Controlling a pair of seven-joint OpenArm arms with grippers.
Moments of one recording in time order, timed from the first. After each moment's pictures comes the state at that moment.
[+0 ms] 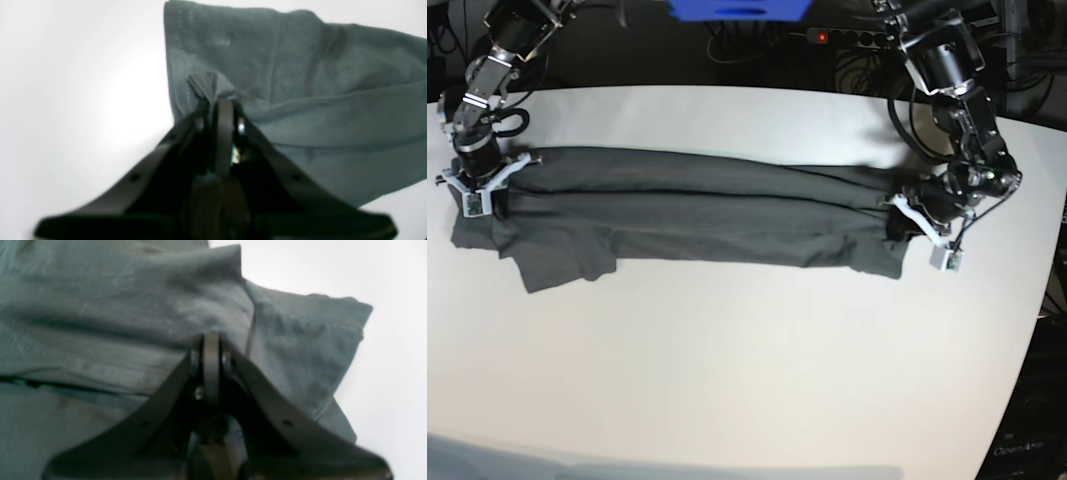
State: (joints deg) left arm -1.5 -2.7 -29.8 72.5 -10.0 -39.9 45.7; right arm -4.3 7.0 49.5 68.5 -34.3 41.3 9.5
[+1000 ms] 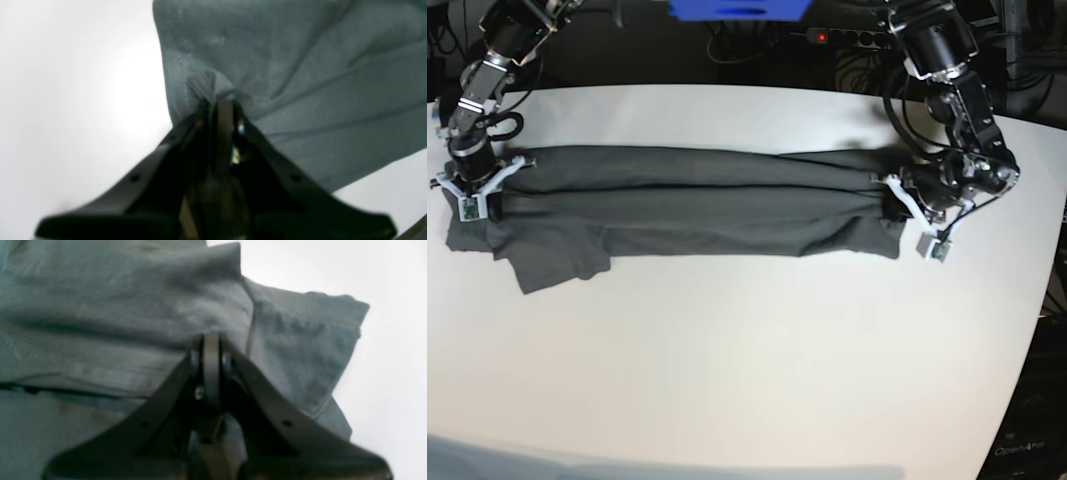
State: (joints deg) left arm 1.3 -0.9 -29.1 83.2 -7.4 -40.5 57.0; right arm -3.4 7.9 49.5 68.3 -35.4 41.1 8.4
